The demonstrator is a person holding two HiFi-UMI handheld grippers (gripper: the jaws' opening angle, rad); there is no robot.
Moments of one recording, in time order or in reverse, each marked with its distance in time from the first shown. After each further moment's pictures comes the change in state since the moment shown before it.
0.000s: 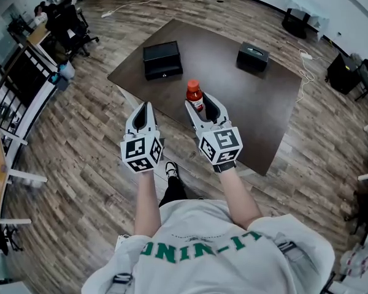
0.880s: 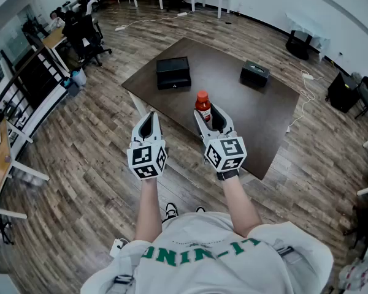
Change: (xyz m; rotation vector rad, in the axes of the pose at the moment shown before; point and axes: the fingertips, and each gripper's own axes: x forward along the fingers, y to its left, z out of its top) left arm -0.111 -0.010 0.043 0.028 -0.030 0.023; right arm -0.076 0.063 0.044 0.000 -0.019 -0.005
